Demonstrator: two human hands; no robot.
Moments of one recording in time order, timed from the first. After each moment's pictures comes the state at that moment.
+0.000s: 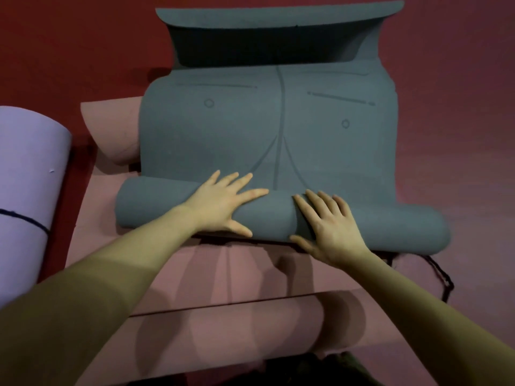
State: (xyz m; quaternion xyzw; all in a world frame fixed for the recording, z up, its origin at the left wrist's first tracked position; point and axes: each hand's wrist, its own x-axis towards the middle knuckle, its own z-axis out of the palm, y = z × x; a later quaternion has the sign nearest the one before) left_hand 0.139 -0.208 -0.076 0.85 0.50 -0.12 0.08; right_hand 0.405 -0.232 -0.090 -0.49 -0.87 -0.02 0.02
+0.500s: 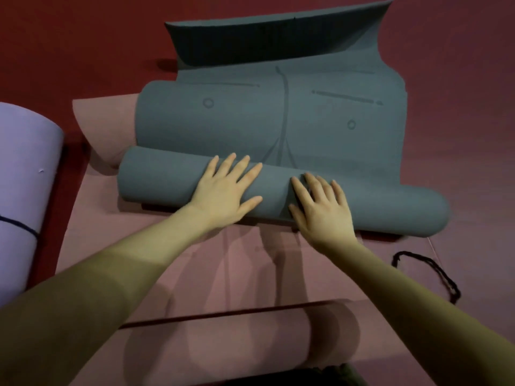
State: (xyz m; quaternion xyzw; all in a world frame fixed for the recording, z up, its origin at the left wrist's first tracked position) left_hand 0.150 -0.194 -0.088 0.81 0.59 -0.01 0.01; right_hand 0.375 -0.200 -0.097 -0.55 -0.83 -0.06 0.10
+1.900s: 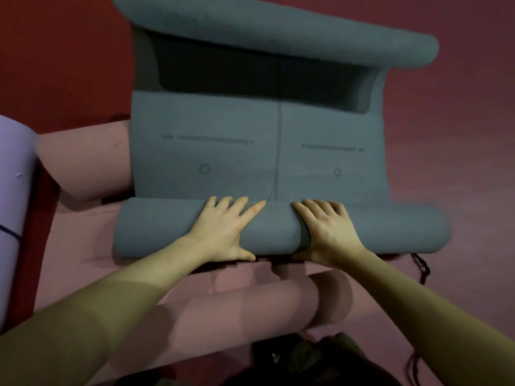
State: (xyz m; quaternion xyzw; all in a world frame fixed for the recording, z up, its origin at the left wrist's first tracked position) left_hand 0.189 -0.262 -0.080 0.86 0.51 -0.07 0.03; right_hand 0.438 -0.256 -0.082 -0.50 -0.87 0.00 -0.01
